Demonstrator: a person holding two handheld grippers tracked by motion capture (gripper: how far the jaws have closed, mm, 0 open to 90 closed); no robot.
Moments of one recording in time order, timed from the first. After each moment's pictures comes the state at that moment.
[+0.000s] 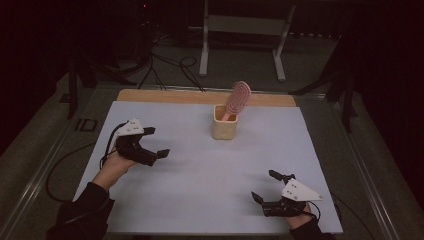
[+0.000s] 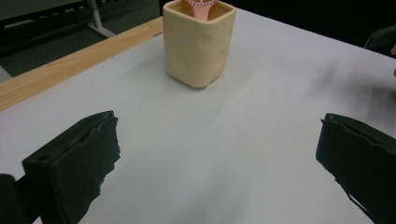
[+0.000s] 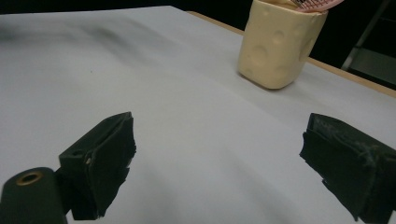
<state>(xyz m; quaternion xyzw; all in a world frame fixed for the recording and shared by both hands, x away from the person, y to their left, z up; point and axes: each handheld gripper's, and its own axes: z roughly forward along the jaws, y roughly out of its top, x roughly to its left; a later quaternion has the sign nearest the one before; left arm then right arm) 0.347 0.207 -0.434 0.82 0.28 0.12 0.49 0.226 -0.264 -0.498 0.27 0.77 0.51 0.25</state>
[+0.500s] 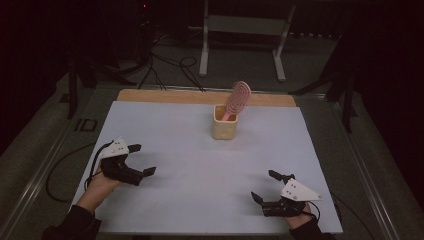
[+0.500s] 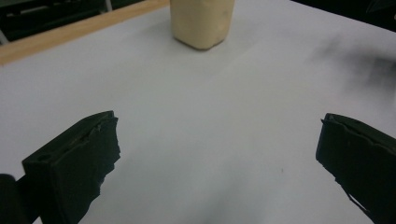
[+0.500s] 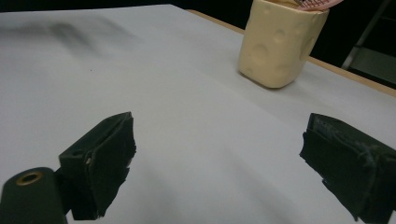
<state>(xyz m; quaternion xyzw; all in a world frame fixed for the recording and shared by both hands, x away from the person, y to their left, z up) 0.303 0.241 -0.463 0.81 0.30 0.12 0.48 0.226 -0.263 -0.498 0.27 0.78 0.51 0.25</state>
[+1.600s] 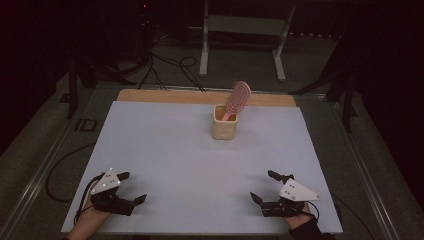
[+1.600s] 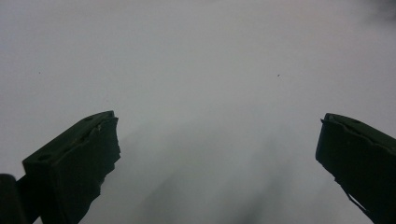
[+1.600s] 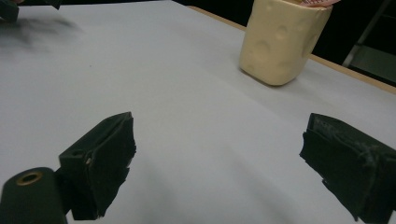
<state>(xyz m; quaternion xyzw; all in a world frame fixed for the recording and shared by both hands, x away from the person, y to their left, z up) 0.240 0.261 -0.515 0.81 0.35 0.14 0.45 0.226 -0.261 -0.500 0.27 0.78 0.51 0.25</state>
